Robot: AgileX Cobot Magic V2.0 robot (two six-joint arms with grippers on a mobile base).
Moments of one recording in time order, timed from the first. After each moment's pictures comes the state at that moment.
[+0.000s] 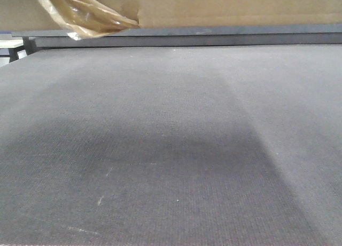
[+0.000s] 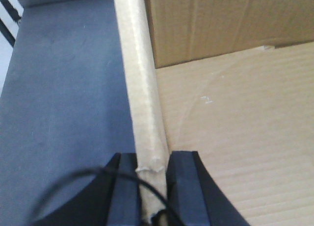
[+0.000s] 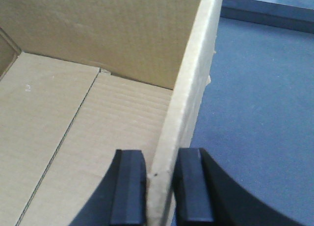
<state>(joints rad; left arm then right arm) -0.50 1.31 -1.75 0.46 1.17 -0.35 0.53 1.26 -1.68 -0.10 1.01 0.16</state>
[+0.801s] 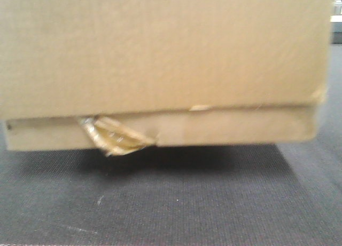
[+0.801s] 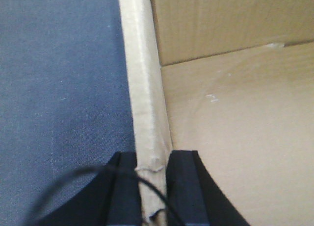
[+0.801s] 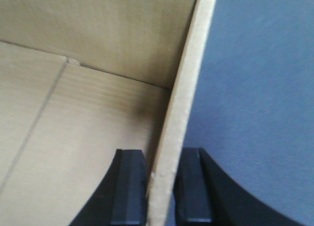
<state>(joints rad) -0.37 1.59 -1.55 0.33 0.99 -0.35 0.43 1.63 -1.60 -0.10 0.94 0.14</state>
